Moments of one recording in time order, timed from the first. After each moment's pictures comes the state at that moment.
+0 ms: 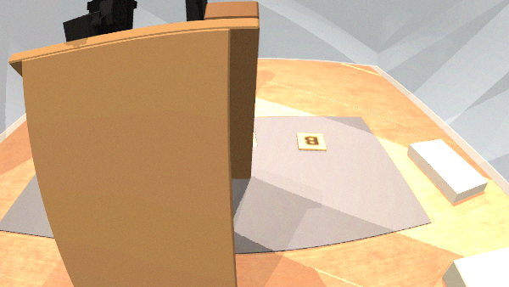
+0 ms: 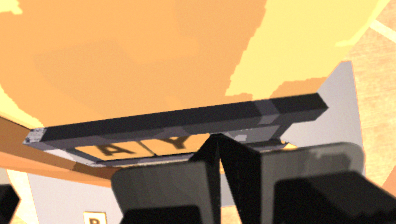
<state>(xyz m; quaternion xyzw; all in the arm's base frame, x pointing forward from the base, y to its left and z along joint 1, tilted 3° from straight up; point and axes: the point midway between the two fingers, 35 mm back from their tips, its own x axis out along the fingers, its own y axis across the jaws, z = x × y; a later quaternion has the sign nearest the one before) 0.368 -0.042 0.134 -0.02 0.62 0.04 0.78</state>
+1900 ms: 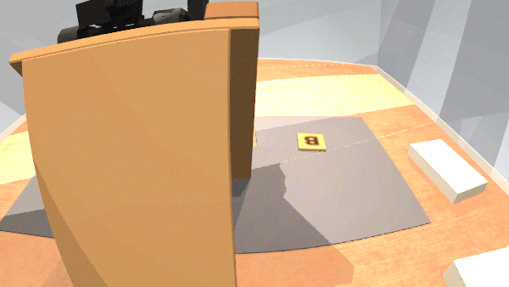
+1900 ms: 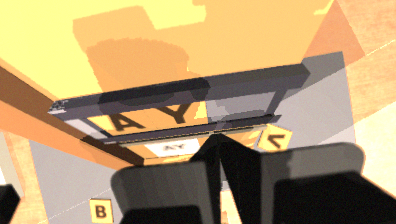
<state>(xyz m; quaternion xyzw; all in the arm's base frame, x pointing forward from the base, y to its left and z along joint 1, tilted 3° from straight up) 0.346 -0.039 0.150 -0.02 0.62 0.03 0.78</state>
